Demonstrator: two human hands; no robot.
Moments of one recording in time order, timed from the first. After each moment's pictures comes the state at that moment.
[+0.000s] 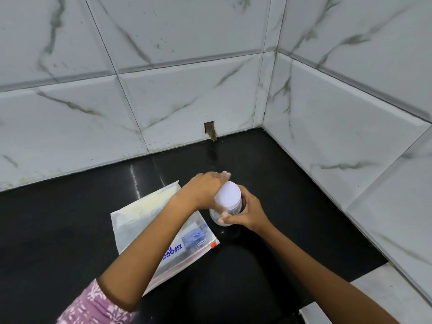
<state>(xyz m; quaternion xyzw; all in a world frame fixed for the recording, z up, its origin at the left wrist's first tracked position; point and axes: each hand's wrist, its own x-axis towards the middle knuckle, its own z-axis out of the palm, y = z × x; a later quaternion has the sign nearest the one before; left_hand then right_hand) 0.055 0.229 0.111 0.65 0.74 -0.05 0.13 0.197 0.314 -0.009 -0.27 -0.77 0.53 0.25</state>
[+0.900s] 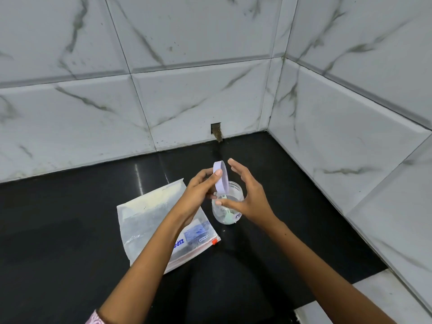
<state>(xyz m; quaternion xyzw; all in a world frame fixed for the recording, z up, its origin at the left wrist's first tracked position) 0.071 0.188 0.097 0.31 0.63 0.59 0.40 0.195 0.296 0.064 -0.17 -0.83 0.43 0.31</state>
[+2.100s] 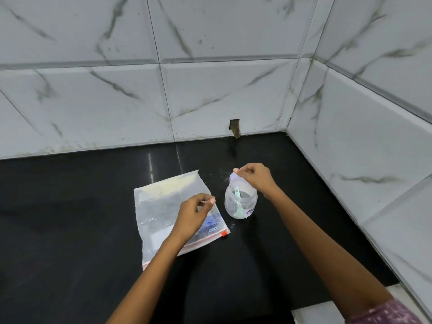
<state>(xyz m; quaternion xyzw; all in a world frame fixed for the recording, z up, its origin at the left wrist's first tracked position) 0.075 0.131 0.040 0.31 0.81 0.46 0.20 0.138 0.343 0.058 -0.39 -0.80 0.44 0.11</state>
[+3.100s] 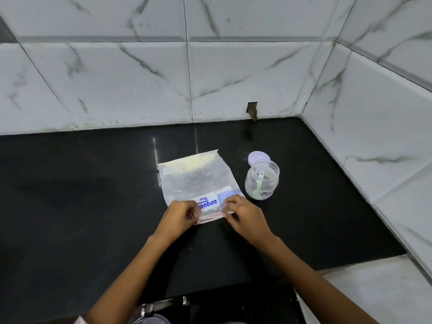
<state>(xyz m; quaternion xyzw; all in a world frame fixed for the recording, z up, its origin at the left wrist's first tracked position) 0.052 0.004 0.014 0.40 0.84 0.30 0.21 0.201 0.160 0.012 -0.15 -0.95 0.21 0.16</state>
